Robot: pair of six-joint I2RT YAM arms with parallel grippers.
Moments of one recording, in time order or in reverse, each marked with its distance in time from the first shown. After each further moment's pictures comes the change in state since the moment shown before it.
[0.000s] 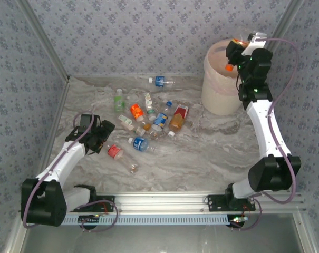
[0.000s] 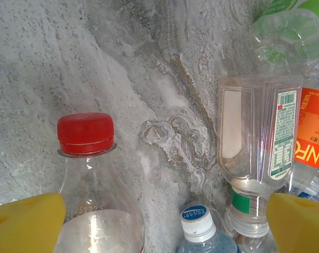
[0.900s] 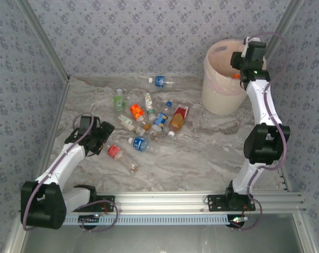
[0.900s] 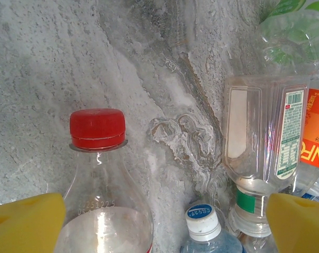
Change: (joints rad) left arm 0.000 -0.027 -0.026 0.000 -0.007 -0.014; right arm -0.083 0.360 0.315 -0.397 0.129 -0.179
